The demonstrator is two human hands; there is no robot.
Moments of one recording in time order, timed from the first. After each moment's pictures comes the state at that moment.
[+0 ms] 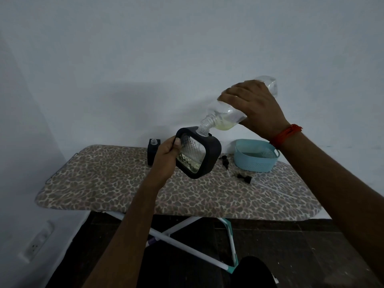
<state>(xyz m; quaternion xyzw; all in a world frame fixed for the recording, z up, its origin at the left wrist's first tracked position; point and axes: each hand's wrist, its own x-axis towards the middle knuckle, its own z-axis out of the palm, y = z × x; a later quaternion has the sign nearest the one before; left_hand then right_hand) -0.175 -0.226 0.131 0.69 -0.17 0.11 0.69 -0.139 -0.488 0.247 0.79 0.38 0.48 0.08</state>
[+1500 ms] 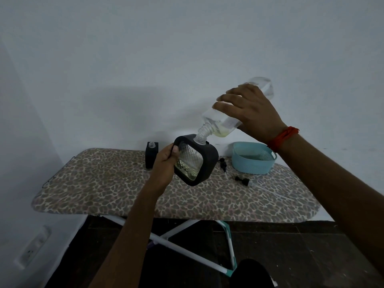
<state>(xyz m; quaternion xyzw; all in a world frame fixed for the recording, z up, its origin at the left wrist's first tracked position) -0.182 -0.228 0.123 0.70 -0.13 0.10 0.70 -0.143 -0.489 0.251 0.77 0.40 0.48 0.15</state>
